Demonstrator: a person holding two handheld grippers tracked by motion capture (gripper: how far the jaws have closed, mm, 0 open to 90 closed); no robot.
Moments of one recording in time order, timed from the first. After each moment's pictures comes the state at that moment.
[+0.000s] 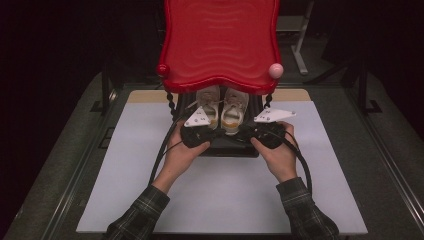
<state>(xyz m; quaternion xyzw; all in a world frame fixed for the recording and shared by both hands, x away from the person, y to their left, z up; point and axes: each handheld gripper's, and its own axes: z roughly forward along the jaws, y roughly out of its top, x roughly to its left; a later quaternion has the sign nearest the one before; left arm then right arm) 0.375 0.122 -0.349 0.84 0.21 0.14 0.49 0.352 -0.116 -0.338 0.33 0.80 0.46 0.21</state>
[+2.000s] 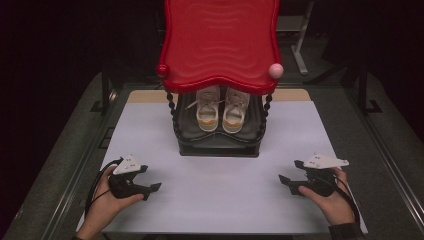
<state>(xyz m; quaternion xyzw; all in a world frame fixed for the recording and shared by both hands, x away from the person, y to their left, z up) 0.276 0.304 -0.414 0.86 0.33 0.14 0.36 0.266 -0.234 -0.415 0.40 0.80 0.40 0.19</state>
